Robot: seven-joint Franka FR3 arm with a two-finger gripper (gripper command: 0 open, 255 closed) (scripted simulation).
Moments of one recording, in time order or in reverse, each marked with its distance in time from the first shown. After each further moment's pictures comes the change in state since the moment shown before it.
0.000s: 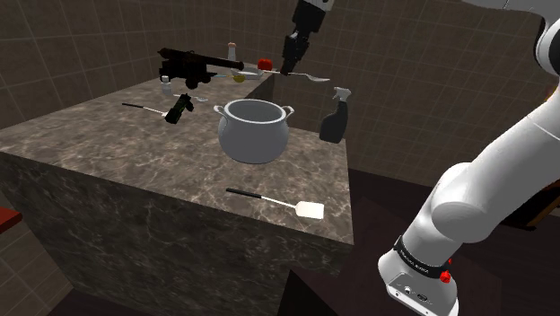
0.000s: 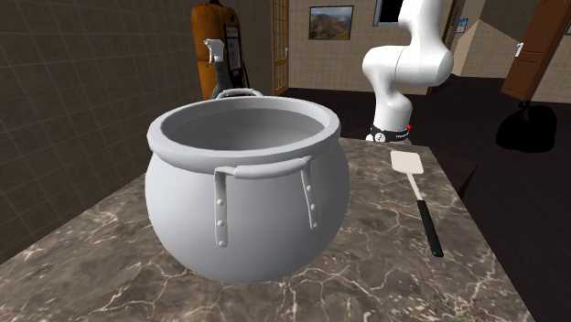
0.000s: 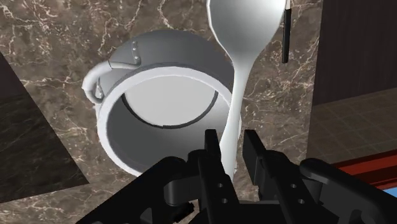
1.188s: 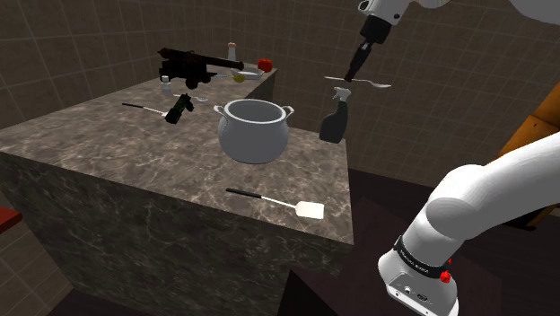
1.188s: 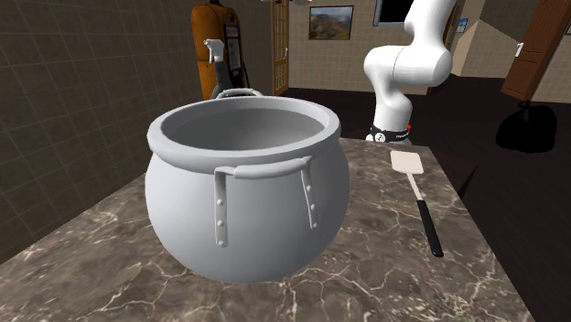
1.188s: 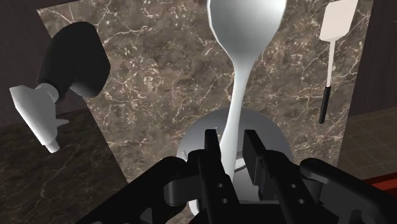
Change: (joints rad) arm -0.121 -0.257 -0.252 -0.214 -0.064 -0.104 -0.336
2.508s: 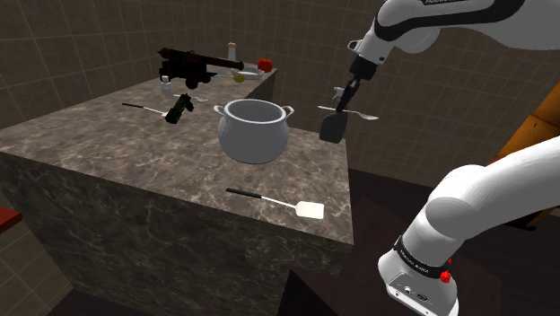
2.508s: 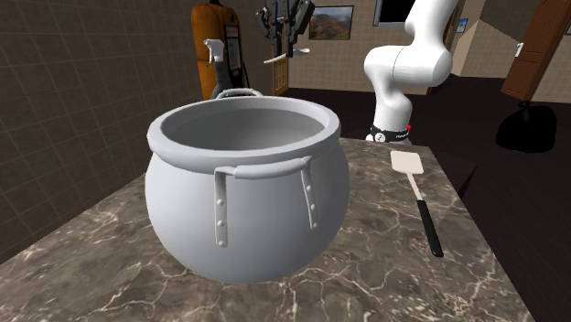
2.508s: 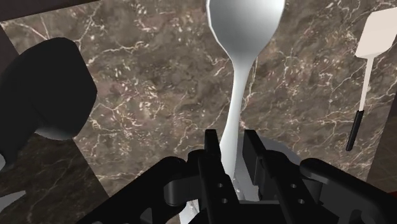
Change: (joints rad) arm -0.011 -0.033 -0.009 -0.288 -0.002 0.251 -0.047
